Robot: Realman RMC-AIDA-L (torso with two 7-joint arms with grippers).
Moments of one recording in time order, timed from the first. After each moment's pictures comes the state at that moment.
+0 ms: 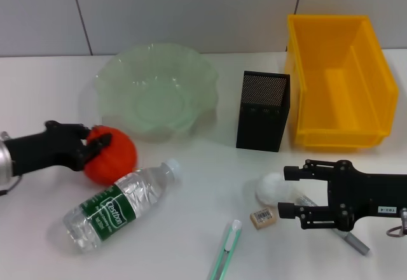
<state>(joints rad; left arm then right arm) -0.48 -2.04 0.74 0.62 1.95 1.24 -1.28 0.50 2.07 -0.60 -0.61 -2.09 -1.72 1.23</state>
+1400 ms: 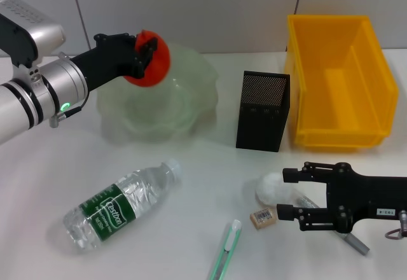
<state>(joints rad) -0.77 -2.08 0.68 0.35 1.57 0.94 -0.95 0.50 2.08 -0.60 -0.60 -2.09 -1.71 1.23</state>
